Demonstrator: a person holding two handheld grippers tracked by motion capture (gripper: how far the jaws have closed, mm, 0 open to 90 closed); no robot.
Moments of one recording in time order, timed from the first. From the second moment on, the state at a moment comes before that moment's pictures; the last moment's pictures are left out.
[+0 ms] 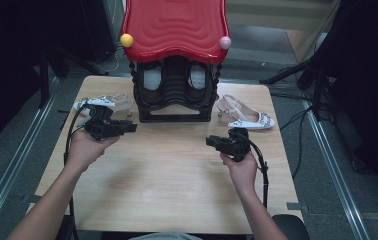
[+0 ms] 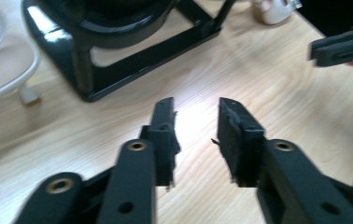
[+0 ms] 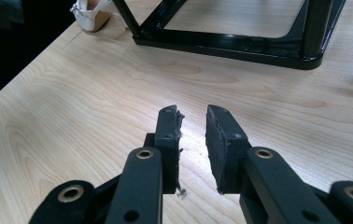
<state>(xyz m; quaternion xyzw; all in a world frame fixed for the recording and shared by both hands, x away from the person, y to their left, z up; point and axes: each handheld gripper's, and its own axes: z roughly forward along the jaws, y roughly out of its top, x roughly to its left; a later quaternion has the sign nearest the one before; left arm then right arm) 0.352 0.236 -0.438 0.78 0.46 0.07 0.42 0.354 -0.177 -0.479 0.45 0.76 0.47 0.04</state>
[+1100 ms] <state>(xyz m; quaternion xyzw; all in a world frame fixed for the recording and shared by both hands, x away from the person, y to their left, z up) 0.459 0.307 -0.451 0.70 0.59 0.12 0.38 0.356 -0.177 -0.484 0.46 0.76 0.46 0.04</state>
